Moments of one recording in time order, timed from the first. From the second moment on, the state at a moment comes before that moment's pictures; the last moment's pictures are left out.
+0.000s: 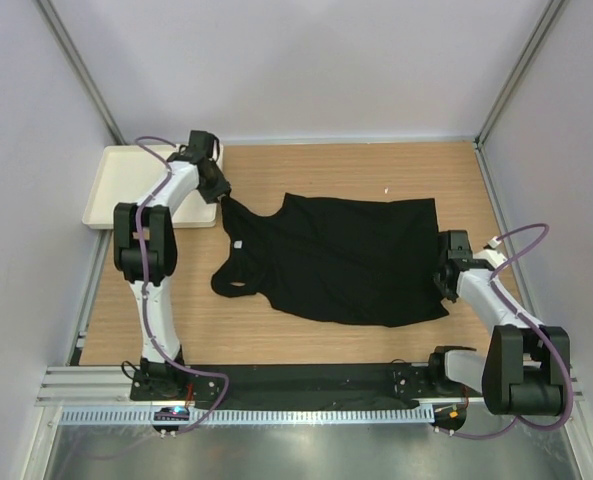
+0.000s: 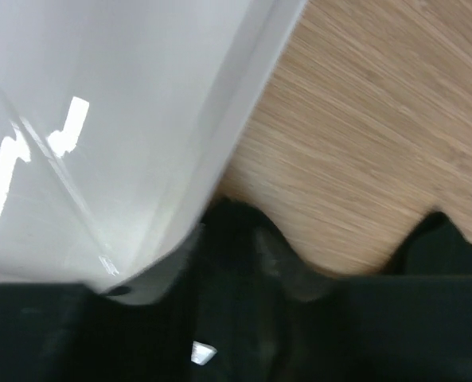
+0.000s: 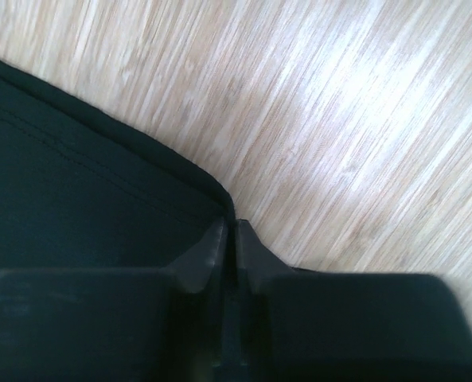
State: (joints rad) left arm -0.12 2.11 1.73 -0.64 -0.06 -0.64; right arm -0.04 1.18 0.55 -0.54 0.47 1.00
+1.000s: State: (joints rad) left arm -0.55 1.56 1.27 -0.63 -0.24 -0.59; right arm -0.05 1.32 0.89 -0.42 0.24 0.68
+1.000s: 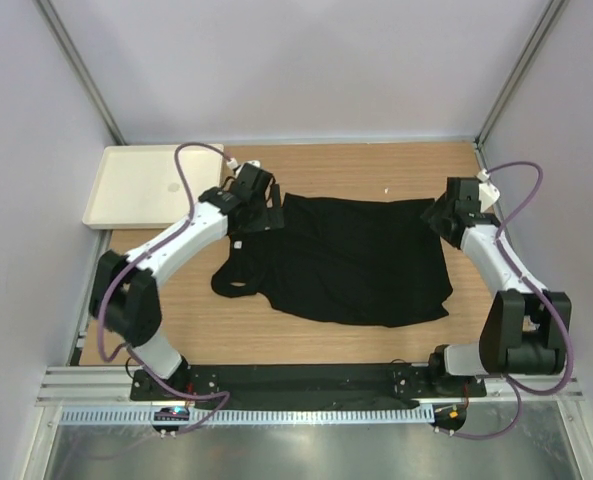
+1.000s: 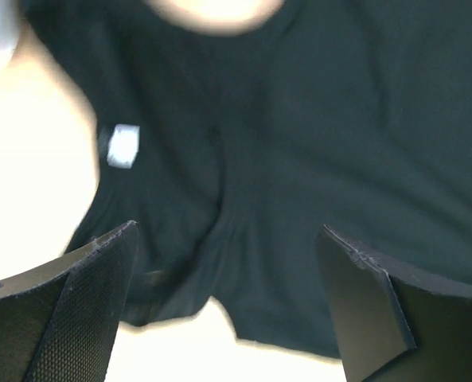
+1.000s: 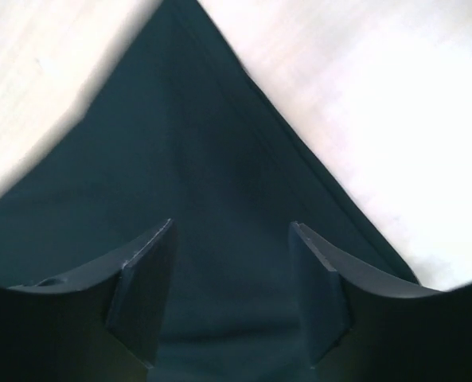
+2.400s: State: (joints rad) left arm -0.40 2.42 2.11 -0.64 0.01 -0.66; right arm -0.12 2.16 1.59 -0.38 0.17 0.68
